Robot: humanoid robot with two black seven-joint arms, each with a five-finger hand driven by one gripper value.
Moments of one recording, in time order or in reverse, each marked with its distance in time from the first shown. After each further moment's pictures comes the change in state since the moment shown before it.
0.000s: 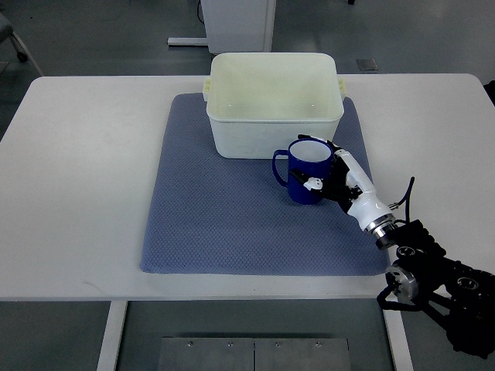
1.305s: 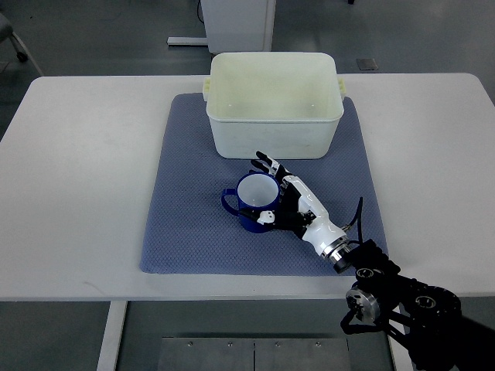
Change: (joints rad) left arm 0.000 0.000 0.000 0.000 0.000 0.000 0.000; right arm -0.023 0.174 -0.068 -0.035 -0.031 0.055 0.000
